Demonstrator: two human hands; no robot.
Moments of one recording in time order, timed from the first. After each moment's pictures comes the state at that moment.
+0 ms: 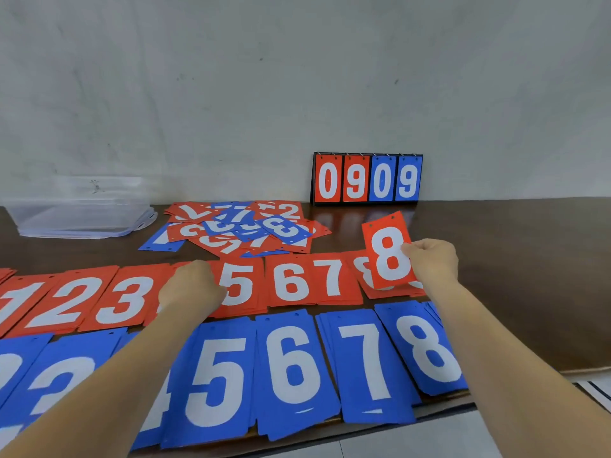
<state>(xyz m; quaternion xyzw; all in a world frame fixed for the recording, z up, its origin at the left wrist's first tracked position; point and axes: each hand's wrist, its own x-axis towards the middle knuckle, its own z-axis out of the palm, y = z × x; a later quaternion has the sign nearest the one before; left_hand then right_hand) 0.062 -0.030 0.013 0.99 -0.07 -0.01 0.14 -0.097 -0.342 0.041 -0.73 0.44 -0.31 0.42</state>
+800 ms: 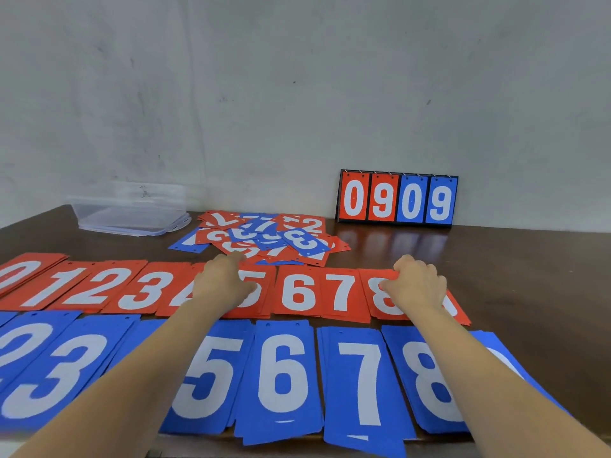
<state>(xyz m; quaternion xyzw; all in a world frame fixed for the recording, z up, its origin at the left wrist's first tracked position) 0.043 -0.056 0.015 0.97 -0.11 0.07 0.22 -0.058 -0.341 0.014 -0.92 0.34 -0.20 0.05</state>
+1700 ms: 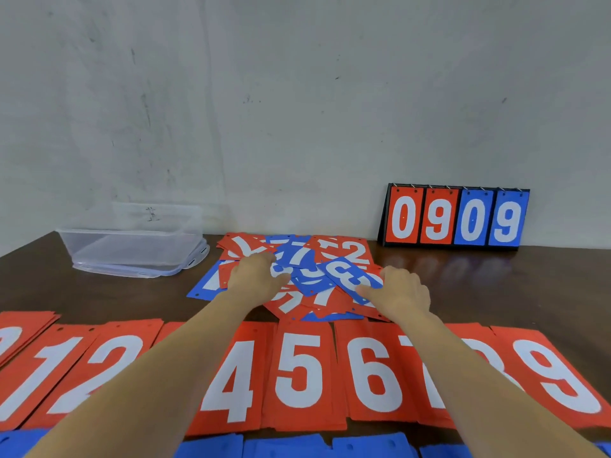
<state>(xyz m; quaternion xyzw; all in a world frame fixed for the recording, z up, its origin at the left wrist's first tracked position) 0.219 -0.058 0.021 0.95 -0.19 0.04 0.26 0.111 -0.274 0.019 -0.94 0.31 -0.12 0.11</state>
